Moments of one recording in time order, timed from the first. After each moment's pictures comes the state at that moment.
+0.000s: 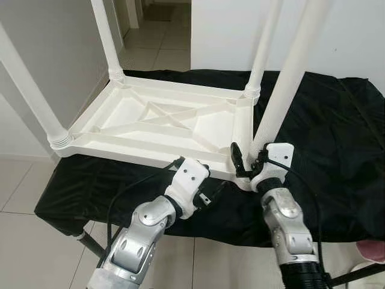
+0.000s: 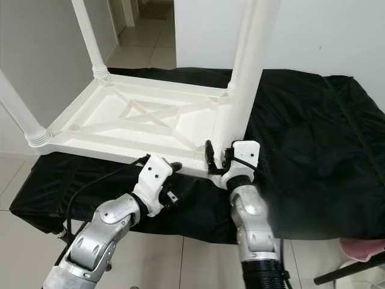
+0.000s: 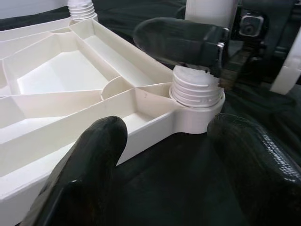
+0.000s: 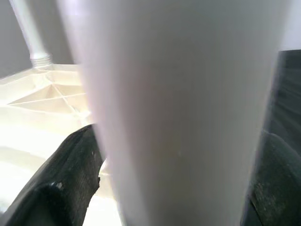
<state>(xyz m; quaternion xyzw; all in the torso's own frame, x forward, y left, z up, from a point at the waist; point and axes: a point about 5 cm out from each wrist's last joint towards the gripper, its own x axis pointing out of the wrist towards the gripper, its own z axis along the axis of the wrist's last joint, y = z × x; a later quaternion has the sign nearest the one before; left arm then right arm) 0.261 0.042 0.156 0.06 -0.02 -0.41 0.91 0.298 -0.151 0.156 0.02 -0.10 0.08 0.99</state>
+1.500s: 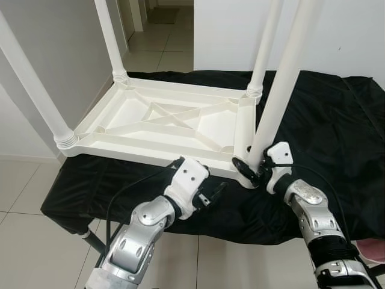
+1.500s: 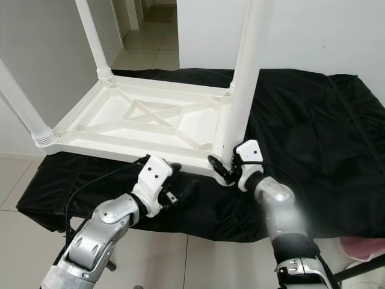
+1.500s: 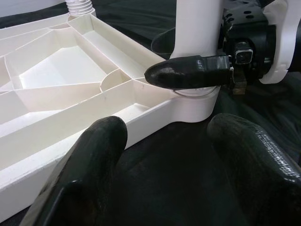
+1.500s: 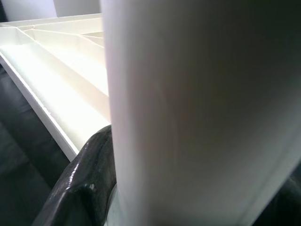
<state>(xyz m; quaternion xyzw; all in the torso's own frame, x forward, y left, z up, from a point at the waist) 0.259 0.041 0.155 0.06 -0.02 -0.41 0.91 0.323 -0.188 0.138 -0.09 -0.04 0.26 0.96</state>
